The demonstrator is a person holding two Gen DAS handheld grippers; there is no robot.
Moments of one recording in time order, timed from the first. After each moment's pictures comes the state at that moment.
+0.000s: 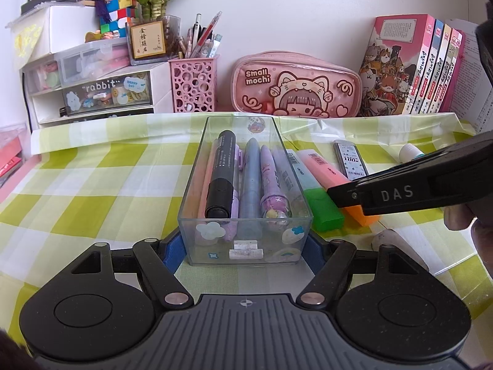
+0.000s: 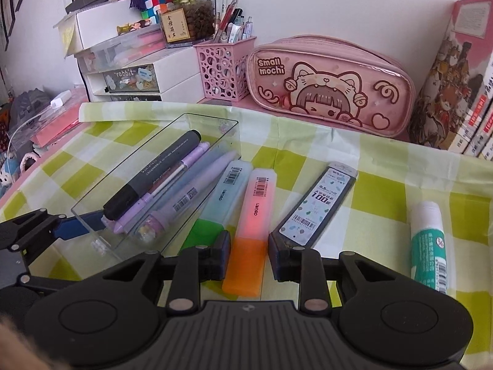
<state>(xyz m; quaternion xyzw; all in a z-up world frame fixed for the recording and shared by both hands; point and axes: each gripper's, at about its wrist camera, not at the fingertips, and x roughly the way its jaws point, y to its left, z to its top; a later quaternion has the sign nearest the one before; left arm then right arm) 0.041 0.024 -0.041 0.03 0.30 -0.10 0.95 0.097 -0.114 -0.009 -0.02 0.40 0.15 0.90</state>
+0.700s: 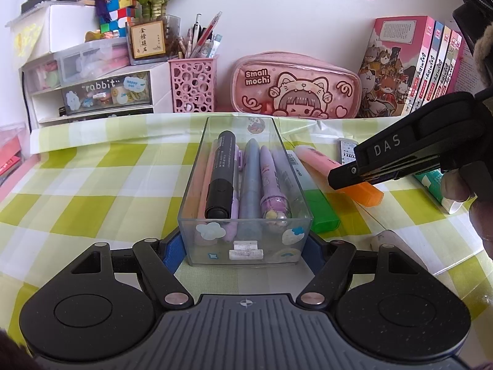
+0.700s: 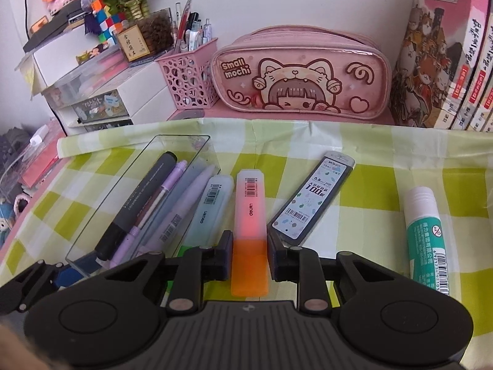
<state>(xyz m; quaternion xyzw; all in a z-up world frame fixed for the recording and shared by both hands) 0.041 0.026 -0.041 0.03 0.30 -0.10 0.95 0.113 -0.137 -0.002 0.09 0.42 0.11 0.89</state>
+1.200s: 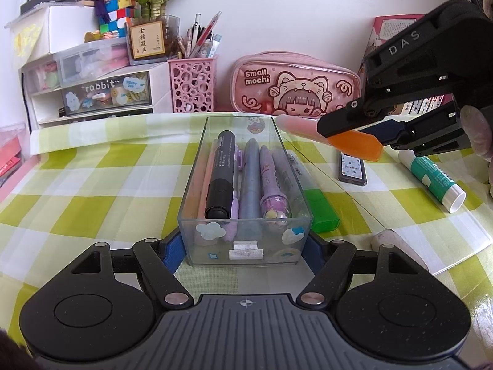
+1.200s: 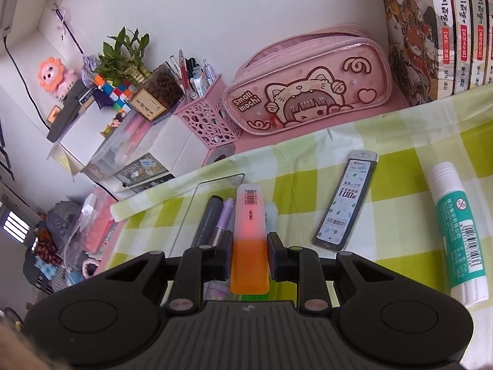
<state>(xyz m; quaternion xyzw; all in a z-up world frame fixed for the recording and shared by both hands) 0.042 0.025 -0.040 0.03 0.30 -0.10 0.95 0.116 -0.157 0.020 0.28 0.41 0.15 0.86</state>
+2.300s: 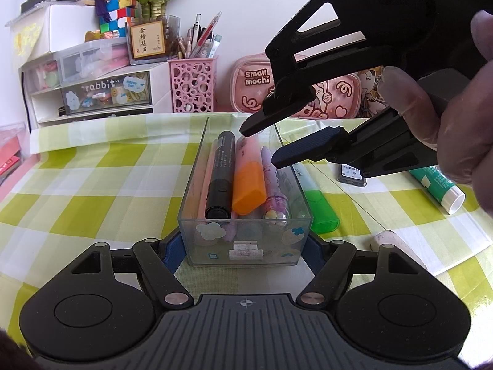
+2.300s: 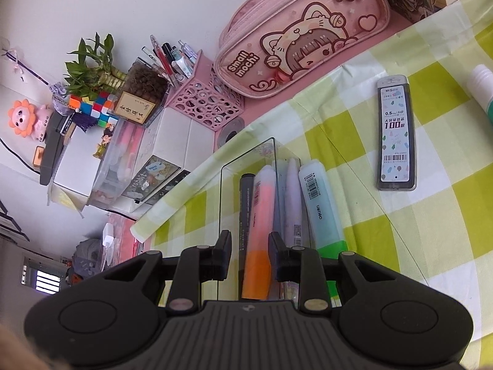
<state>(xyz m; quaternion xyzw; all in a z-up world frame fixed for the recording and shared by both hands) 0.042 0.025 -0.040 0.03 0.30 -0.10 0.95 0.133 -0.120 0.008 0.39 0.46 0.11 0.79</state>
